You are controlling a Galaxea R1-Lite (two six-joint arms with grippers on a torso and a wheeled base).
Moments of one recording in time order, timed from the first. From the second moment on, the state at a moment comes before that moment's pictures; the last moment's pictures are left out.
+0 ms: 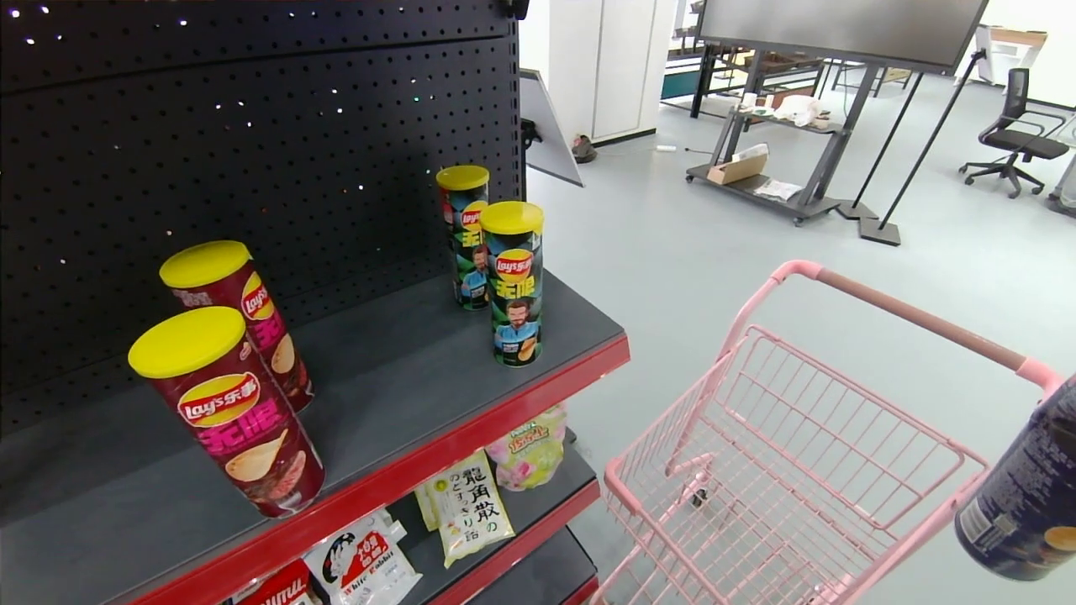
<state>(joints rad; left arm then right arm) -0.12 0.13 -0.39 0.43 0.31 0.18 0.19 0.79 -0.52 0.02 -0.21 -0.21</state>
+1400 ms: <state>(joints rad) -0.17 0.13 -0.39 0.42 0.32 0.24 0.19 0.55 -0.35 0.02 -0.21 -0.20</state>
